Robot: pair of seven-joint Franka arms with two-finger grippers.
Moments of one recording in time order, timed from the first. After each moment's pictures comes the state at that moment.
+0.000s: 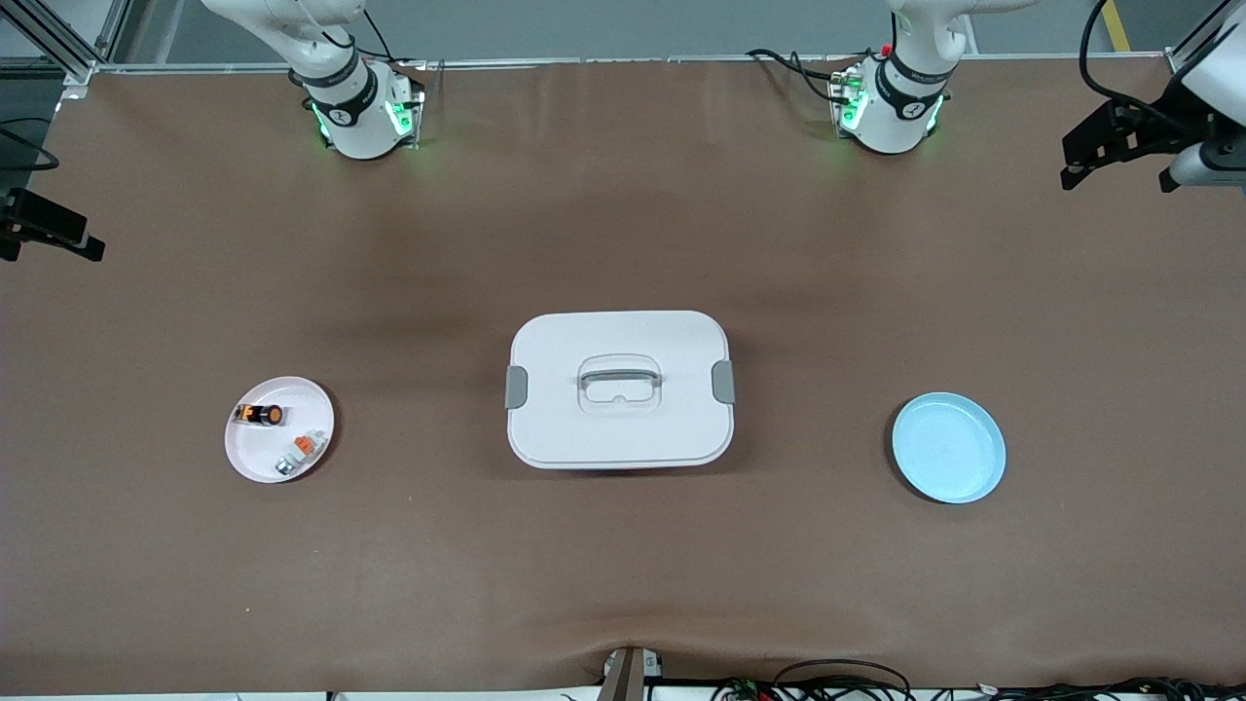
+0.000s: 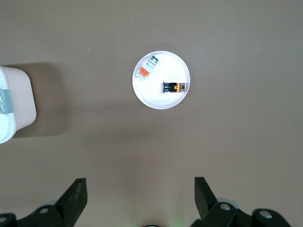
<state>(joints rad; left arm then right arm) 0.05 -0.11 -0.15 -1.54 0.02 1.40 -0.02 -0.09 0.07 -0.03 -1.41 0.06 1.41 -0.07</state>
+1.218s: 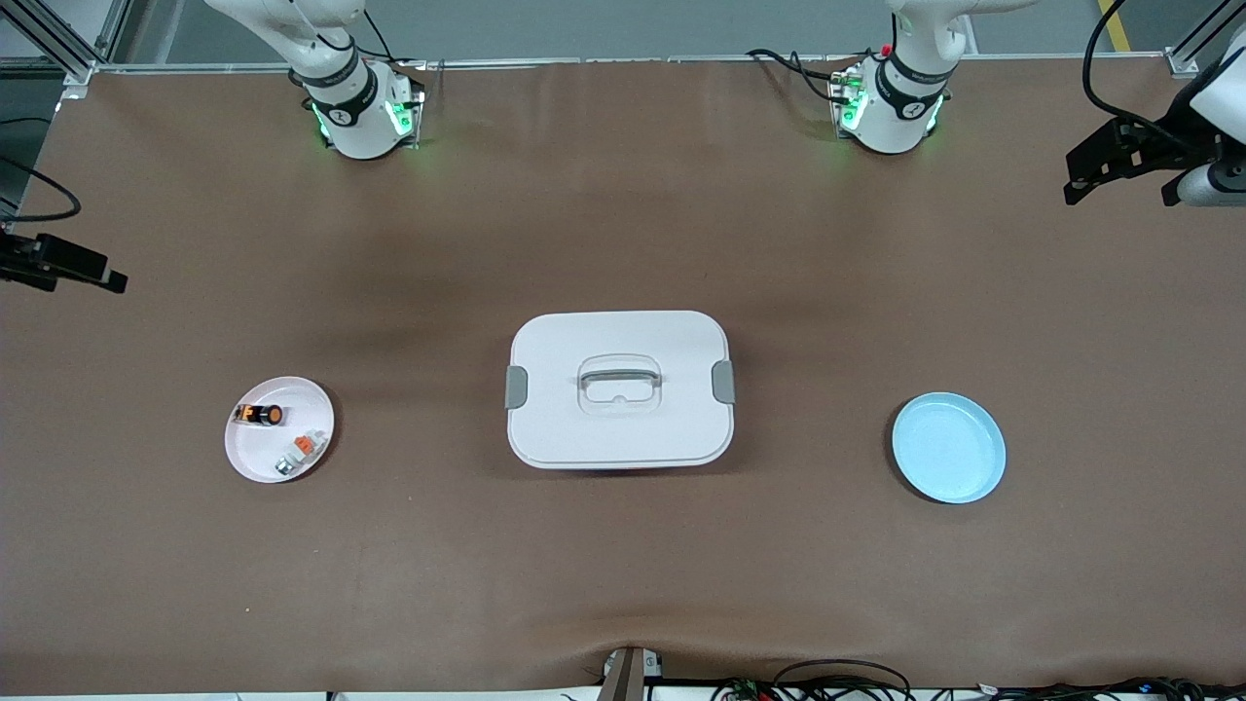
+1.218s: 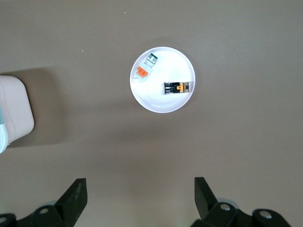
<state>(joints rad) 0.06 -0.07 -0.15 -1.50 0.02 1.40 -0.05 -0.18 0.06 -0.04 -1.63 0.15 1.59 -0.12</state>
